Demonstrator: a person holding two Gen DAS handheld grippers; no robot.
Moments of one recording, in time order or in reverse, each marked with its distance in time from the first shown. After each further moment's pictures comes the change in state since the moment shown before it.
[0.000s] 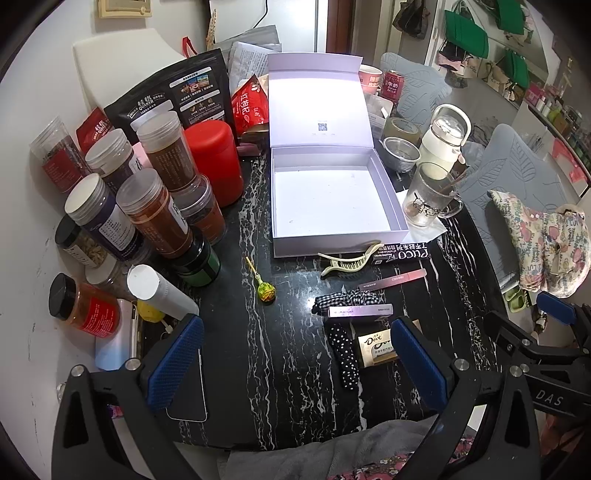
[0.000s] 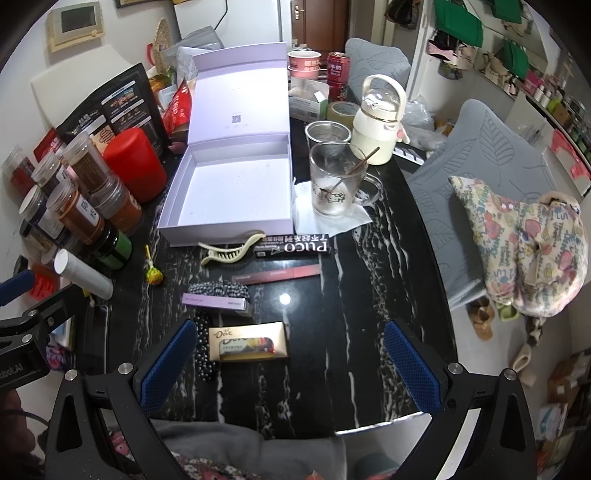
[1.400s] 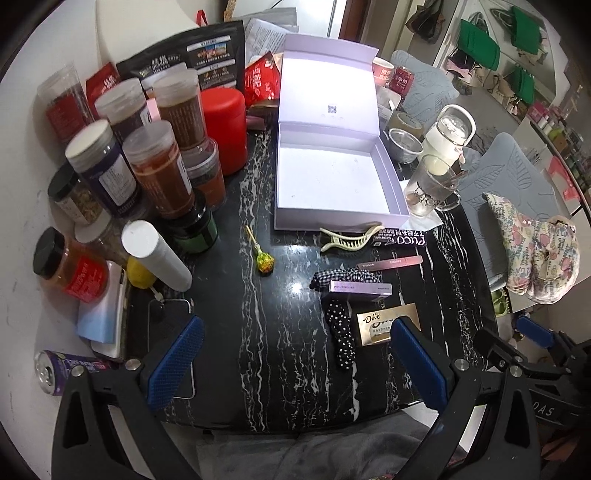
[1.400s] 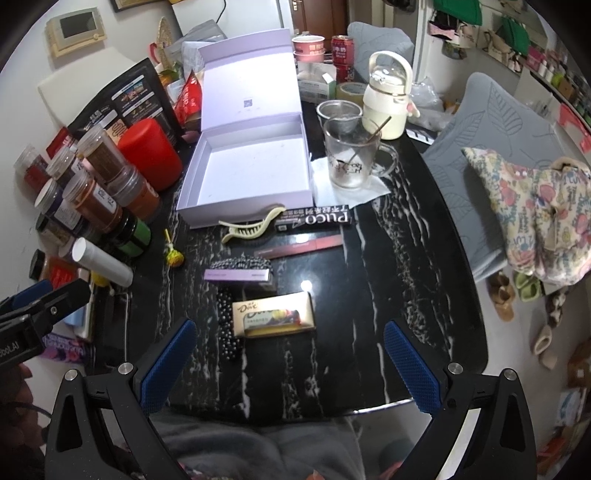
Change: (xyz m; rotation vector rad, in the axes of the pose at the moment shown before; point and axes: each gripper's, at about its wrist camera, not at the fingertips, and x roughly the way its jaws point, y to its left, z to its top) left arm 0.009 0.026 -0.024 -0.088 0.061 -0.077; right arm 0.003 0.004 -0.029 0.053 0.041 0.093
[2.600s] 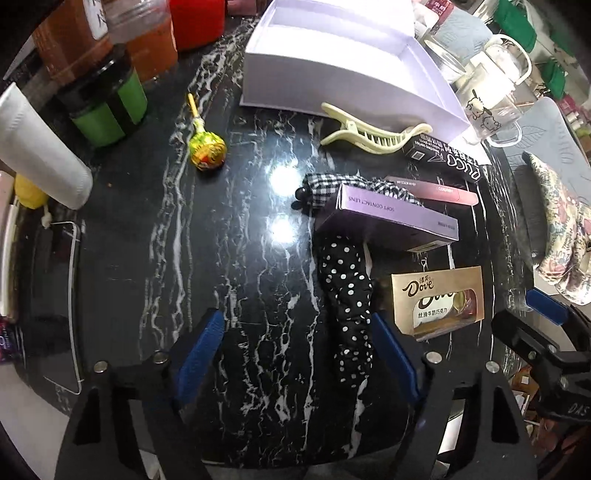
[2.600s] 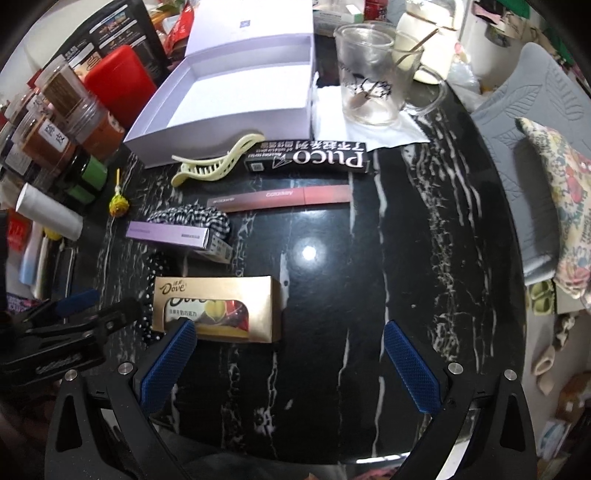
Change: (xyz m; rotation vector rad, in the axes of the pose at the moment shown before) left arm 0.166 -0.020 -0.049 -0.096 0.221 -0.045; right arm 0.129 -0.039 -0.007 -0.127 0.154 0.064
